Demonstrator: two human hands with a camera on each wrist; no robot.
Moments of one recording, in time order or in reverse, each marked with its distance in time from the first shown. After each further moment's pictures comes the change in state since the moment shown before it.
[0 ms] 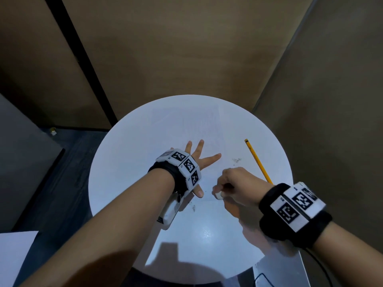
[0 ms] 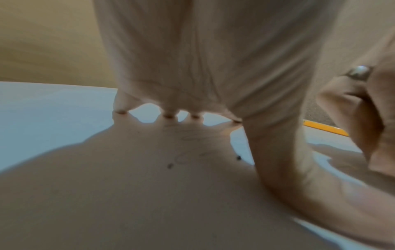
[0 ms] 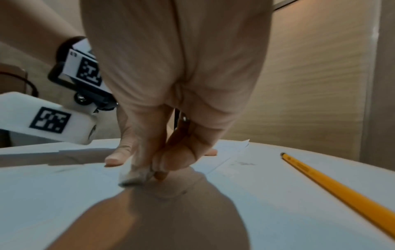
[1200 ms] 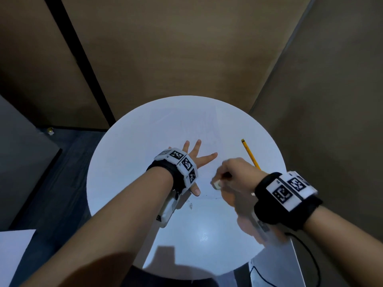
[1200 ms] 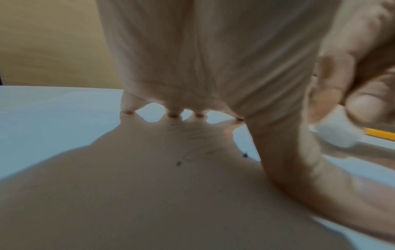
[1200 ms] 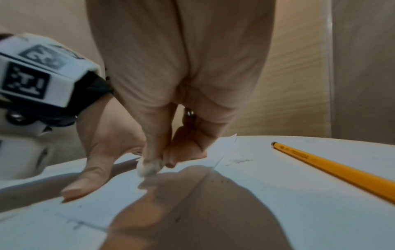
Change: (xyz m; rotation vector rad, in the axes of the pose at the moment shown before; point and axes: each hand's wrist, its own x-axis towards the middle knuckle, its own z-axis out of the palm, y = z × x) left_hand 0.001 0.000 -0.001 0.014 -0.001 -0.017; right_hand 0.003 -0.001 -0.016 -0.001 0.060 -0.020
